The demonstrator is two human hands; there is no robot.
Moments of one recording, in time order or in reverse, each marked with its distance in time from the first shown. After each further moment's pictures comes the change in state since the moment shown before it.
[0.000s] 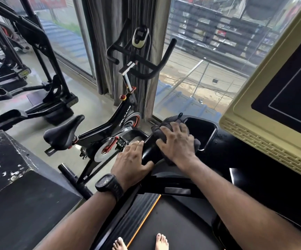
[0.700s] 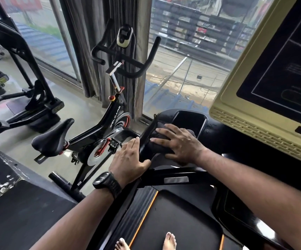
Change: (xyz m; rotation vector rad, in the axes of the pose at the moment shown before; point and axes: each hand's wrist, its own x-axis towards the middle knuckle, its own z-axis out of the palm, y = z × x) left_hand -0.006 -0.006 0.000 0.003 -0.025 0.077; right_hand -0.018 0.054 0.007 -0.219 -0.048 -0.583
